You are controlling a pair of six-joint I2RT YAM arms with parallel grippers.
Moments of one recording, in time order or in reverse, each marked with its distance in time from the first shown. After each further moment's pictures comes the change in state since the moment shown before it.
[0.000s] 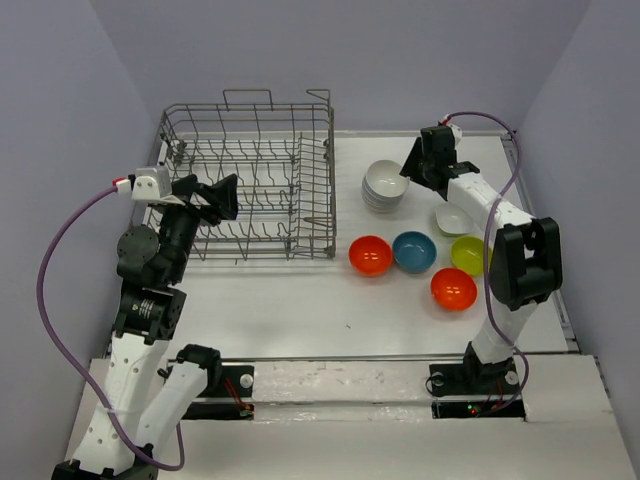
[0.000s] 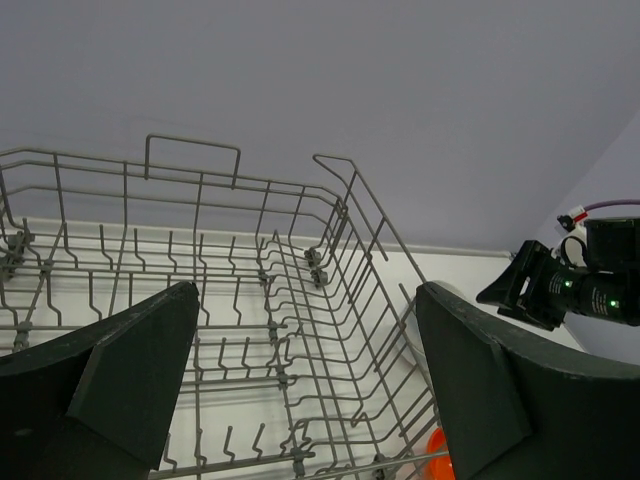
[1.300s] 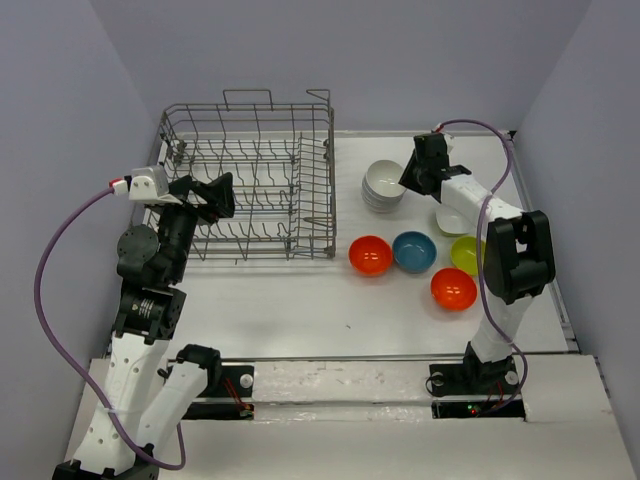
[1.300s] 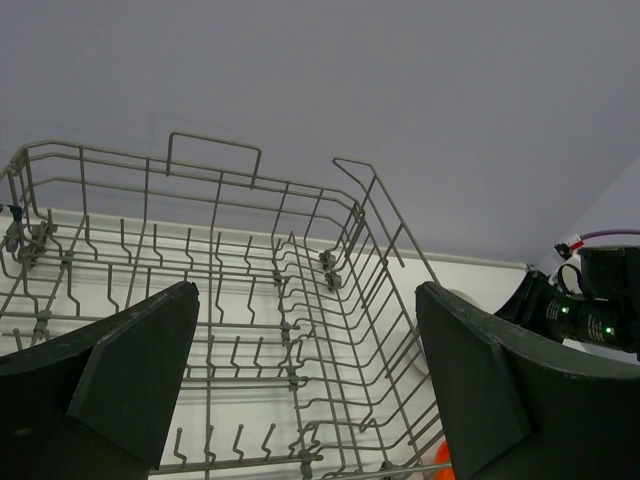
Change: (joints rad) left arm 0.006 0.002 0.000 -0.007 -0.046 -0.007; right arm 0.012 0.069 -0.011 0.008 -0.018 0.026
